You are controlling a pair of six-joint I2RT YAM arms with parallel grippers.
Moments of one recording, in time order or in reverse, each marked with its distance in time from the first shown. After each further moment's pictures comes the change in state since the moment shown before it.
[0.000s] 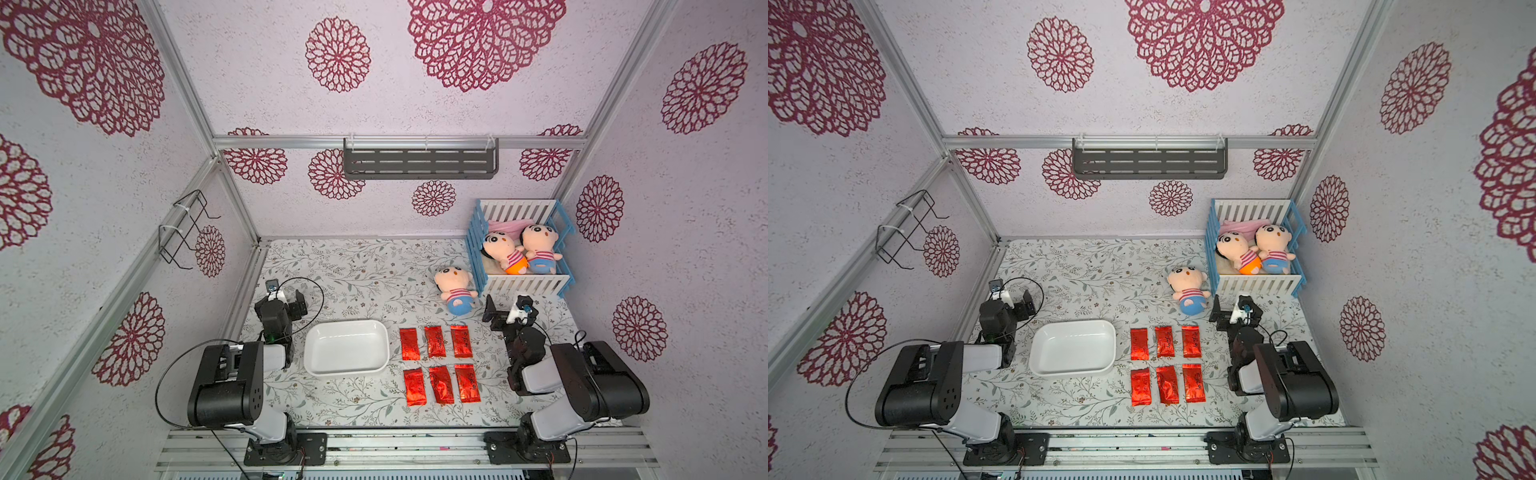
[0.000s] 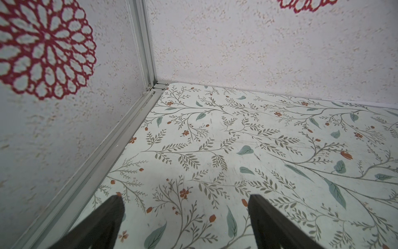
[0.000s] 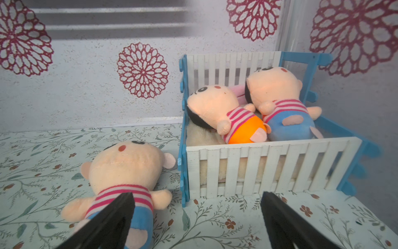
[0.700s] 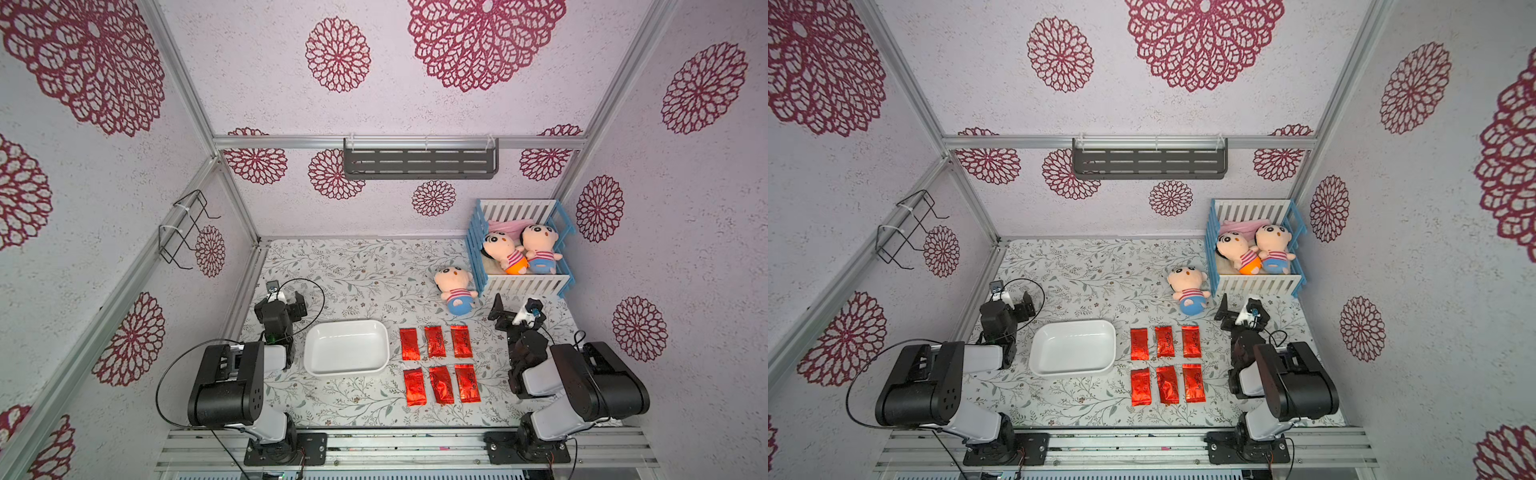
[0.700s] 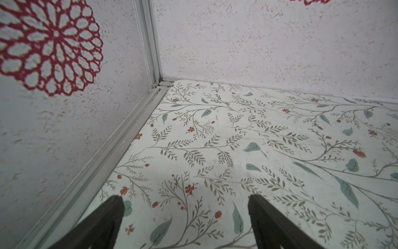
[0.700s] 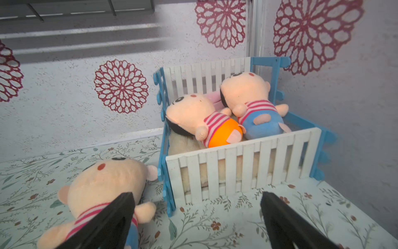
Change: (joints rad) left arm -0.006 0.000 -0.002 0.000 -0.034 0.006; right arm -0.004 0.000 -0.007 0.055 0.124 0.057
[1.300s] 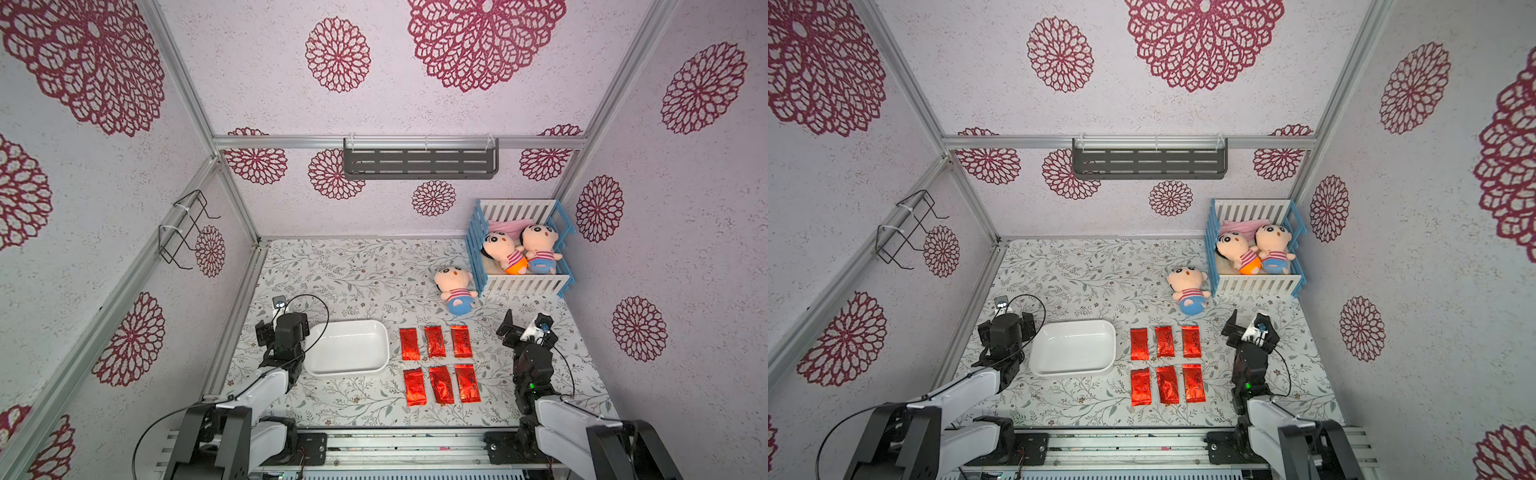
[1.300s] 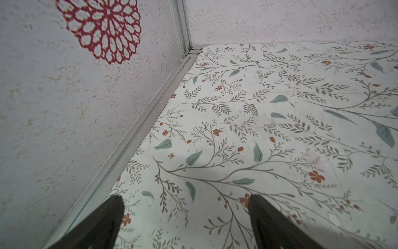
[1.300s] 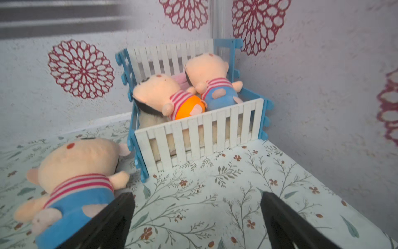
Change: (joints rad) left arm -0.175 -0.337 -0.105 -0.409 -0.326 -0.009; right arm 0.052 -0.459 -0.146 -0.457 0.208 0.042
